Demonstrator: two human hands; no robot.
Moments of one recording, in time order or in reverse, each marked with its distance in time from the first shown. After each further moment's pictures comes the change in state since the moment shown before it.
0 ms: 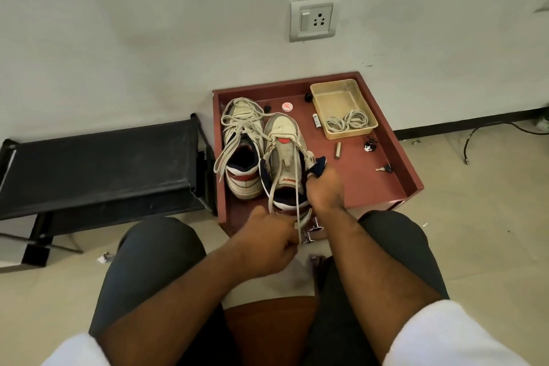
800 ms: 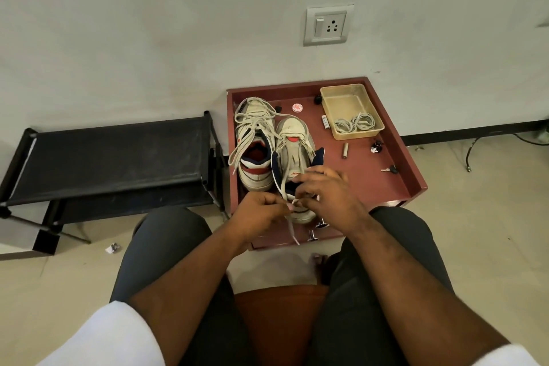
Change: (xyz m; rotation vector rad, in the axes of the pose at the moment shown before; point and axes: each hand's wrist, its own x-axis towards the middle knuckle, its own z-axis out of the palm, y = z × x) left_hand -0.007 -0.030 0.027 -1.316 0.293 -0.540; right_hand -0.036 0.013 -0.035 -0.494 -0.293 -0.890
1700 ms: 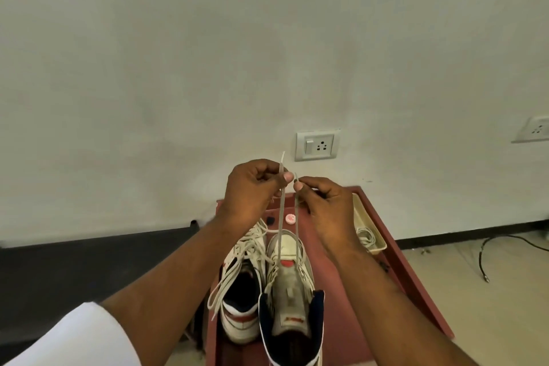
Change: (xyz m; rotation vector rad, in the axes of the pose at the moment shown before) left_hand 0.122 0.207 -0.042 0.000 0.302 0.701; right_hand 0.165 -0.017 -0.105 1.020 0.636 0.168
